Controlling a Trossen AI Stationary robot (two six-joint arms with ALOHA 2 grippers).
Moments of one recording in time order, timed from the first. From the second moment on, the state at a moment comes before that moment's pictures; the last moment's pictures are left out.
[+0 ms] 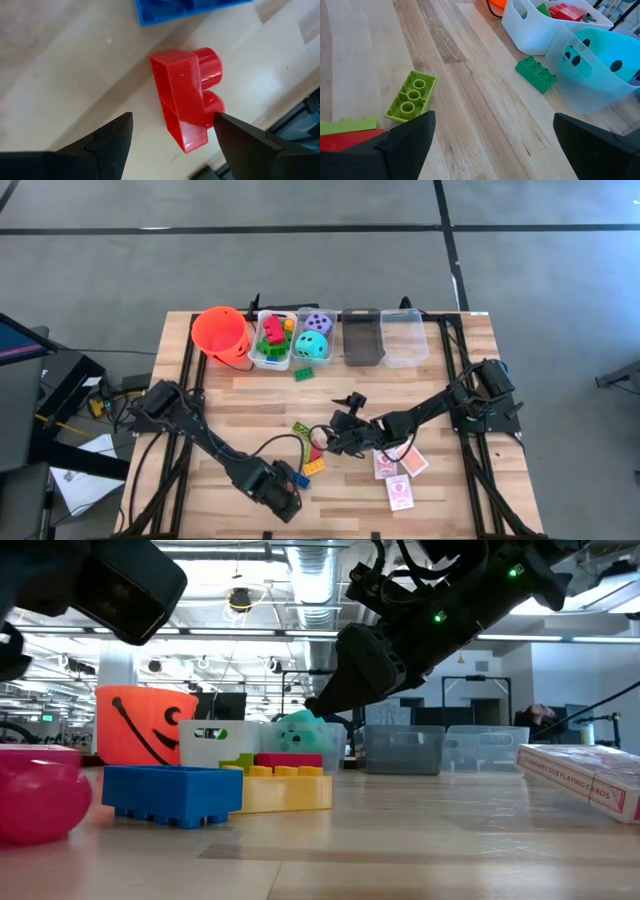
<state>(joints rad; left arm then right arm) -0.65 1.96 1.29 -0.68 0.02 -1.50 0.34 1.87 0.99 0.12 0.79 0.31</state>
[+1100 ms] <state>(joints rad) -0.64 1.85 1.28 -0.78 -0.18 -1.40 0.34 1.87 0.99 0.12 0.79 0.31</state>
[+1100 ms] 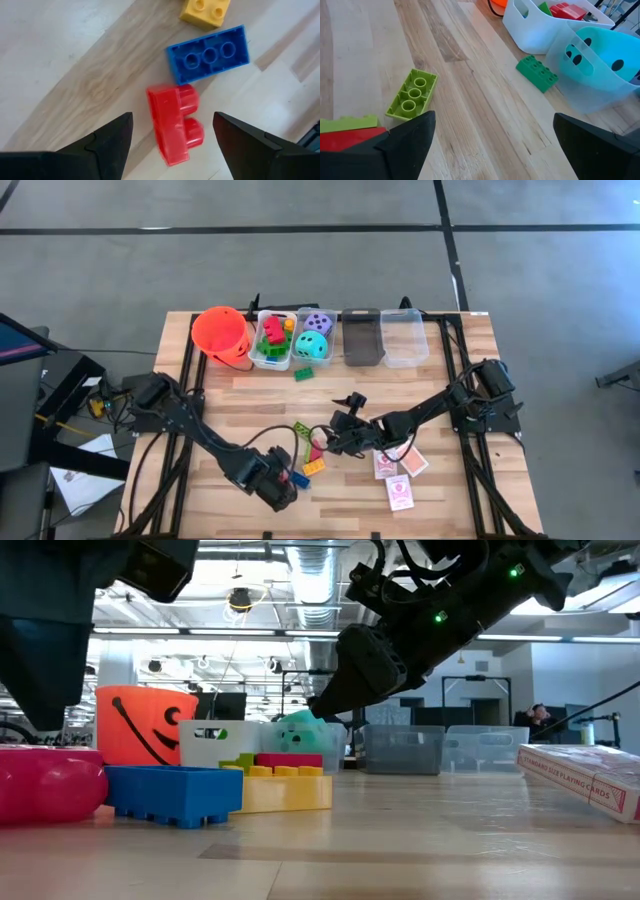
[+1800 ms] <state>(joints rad) -0.64 1.99 1.28 -0.75 -0.10 -1.35 0.34 1.87 0.99 0.11 0.79 0.31</state>
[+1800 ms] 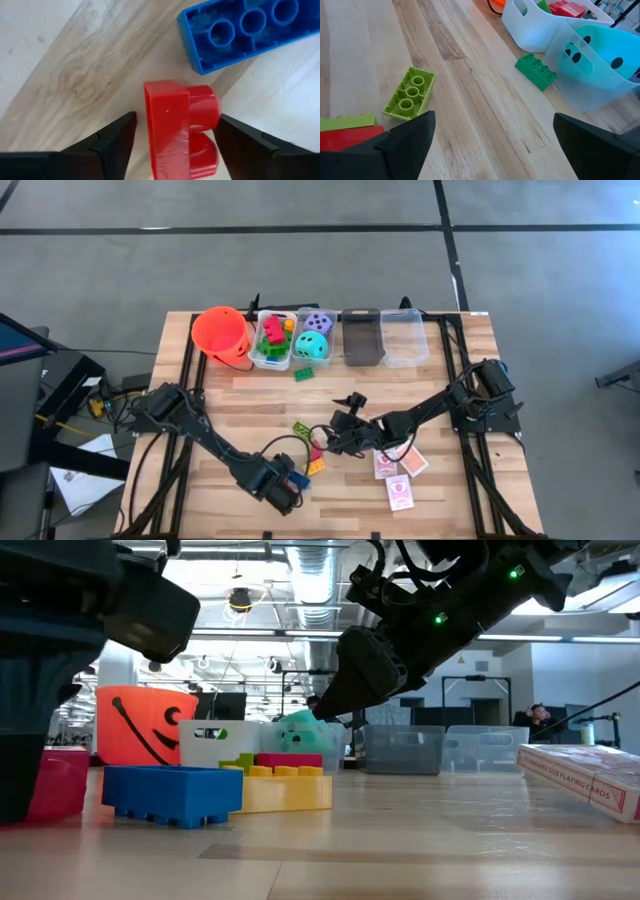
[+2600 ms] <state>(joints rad) -0.59 1.64 1.28 -1.22 -0.75 -1.13 0.36 1.87 0.99 0.29 0.81 0.26</state>
